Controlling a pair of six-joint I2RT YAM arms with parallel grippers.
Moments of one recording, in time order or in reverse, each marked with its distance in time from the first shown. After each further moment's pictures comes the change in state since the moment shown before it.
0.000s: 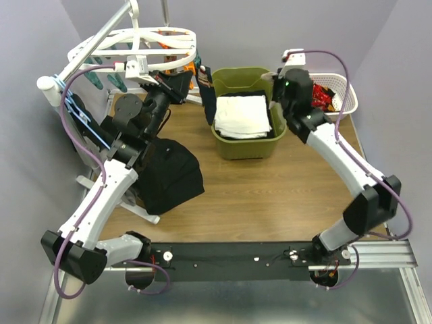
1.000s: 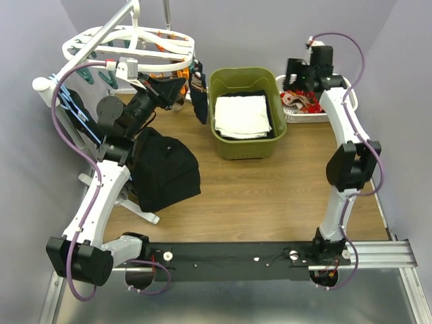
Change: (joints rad) left arm 0.220 -0.011 -0.079 0.127 0.456 0.006; right arm -0.491 0.586 0.656 -0.508 -0.386 0.106
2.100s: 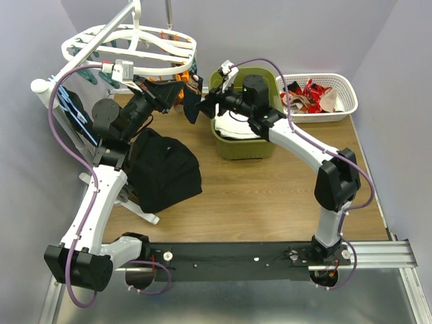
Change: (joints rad) left arm 0.022 -0.045 -0.010 -0.048 0.036 -0.054; right arm 0.571 -0.242 -0.475 0.743 -0.484 -0.013
